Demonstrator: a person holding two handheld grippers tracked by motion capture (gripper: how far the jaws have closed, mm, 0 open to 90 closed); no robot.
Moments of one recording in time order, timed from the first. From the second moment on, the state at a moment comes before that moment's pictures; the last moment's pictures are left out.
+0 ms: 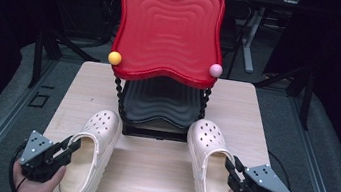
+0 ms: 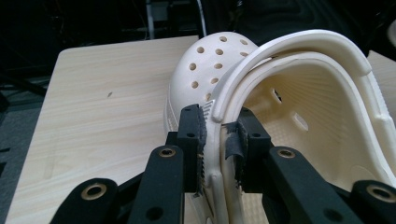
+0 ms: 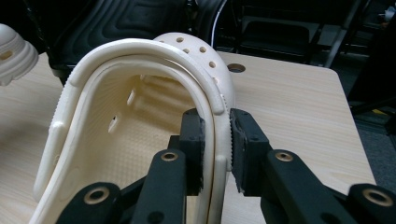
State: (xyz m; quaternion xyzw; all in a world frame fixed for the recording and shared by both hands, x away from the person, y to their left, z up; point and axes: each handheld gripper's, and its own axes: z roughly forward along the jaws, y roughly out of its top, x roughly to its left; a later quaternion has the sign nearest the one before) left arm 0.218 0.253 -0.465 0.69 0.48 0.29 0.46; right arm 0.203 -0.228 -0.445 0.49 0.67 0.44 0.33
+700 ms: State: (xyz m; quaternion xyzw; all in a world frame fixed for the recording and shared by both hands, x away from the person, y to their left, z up) left arm 0.240 0.201 -0.449 0.70 0.43 0.28 0.49; right arm 0.225 -0.183 -0.436 0.45 0.69 0.47 0.32
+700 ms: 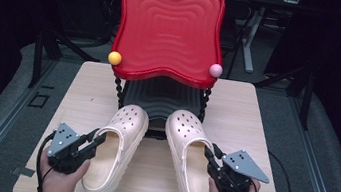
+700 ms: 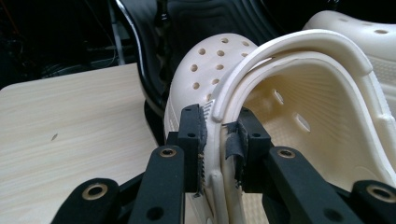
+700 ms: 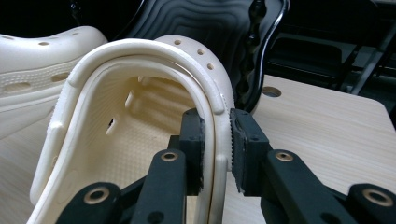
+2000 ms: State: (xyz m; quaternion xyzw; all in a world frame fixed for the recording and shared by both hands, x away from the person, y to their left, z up) left arm 0.305 0.163 -0.449 0.69 0.43 0.29 0.51; right arm 0.291 -0.152 -0.443 0.44 0.68 0.47 0.33
